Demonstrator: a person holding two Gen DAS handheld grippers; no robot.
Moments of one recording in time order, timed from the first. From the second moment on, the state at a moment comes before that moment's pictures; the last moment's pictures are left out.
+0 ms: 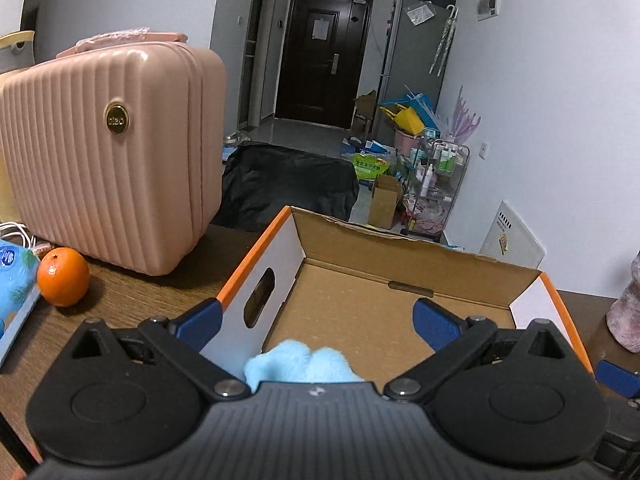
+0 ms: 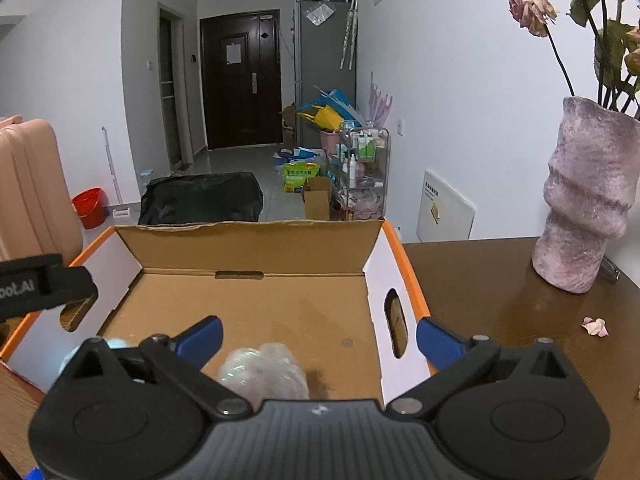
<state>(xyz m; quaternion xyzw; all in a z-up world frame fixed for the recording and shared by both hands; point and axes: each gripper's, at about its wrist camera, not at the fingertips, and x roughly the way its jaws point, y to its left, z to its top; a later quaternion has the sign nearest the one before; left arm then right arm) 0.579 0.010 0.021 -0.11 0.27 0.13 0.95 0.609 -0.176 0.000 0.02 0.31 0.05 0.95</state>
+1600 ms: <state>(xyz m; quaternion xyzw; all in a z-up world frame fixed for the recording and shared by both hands) 0.472 -0.006 -0.008 -0.07 0.21 0.12 0.97 0.516 -0.202 -0.007 0.01 0.29 0.01 0.96</state>
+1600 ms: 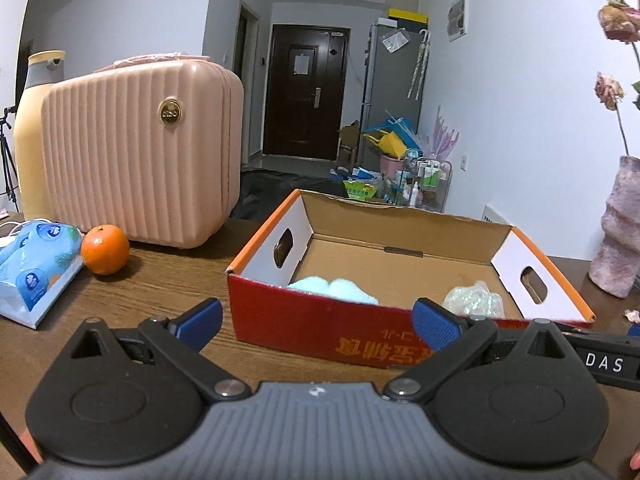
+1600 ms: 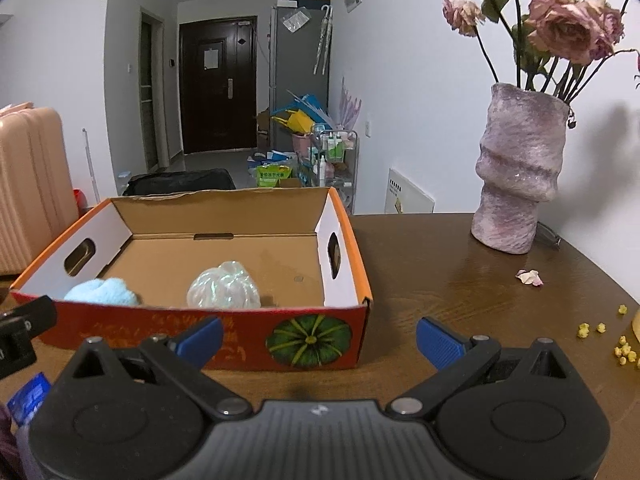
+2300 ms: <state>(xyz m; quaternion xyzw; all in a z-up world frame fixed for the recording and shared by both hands) 0.367 -0.005 0.001 -0.04 0.16 0.08 0.98 0.401 -0.209 0.006 0.01 0.22 0.04 0.97</state>
